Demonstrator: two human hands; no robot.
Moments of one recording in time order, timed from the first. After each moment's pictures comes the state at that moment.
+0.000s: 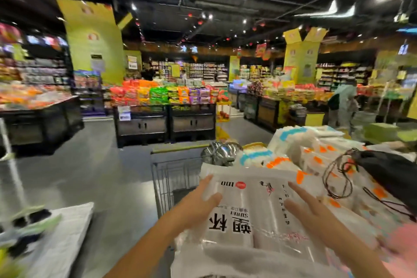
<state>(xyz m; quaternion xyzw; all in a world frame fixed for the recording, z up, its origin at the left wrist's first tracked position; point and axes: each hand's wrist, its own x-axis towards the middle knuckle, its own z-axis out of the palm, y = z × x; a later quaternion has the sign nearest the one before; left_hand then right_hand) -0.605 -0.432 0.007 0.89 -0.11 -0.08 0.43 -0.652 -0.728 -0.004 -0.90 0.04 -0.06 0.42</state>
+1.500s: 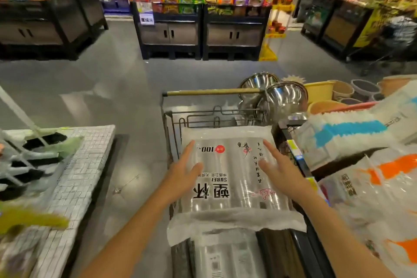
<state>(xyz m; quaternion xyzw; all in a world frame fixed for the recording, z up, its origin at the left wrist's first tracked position) -0.151 -0.311 -0.215 0.85 0.07 -0.07 0.52 -0.099 -0.597 -0.194 -0.92 -0.06 0.09 0.37</state>
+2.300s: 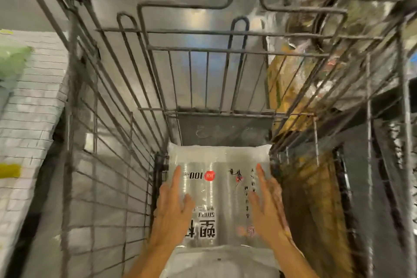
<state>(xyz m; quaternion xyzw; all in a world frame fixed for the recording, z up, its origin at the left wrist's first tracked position) -0.057 -0.348 -0.612 0.85 0.29 -0.12 0.43 0.007 -0.567 -0.619 -0.90 0.04 0.23 0.36</state>
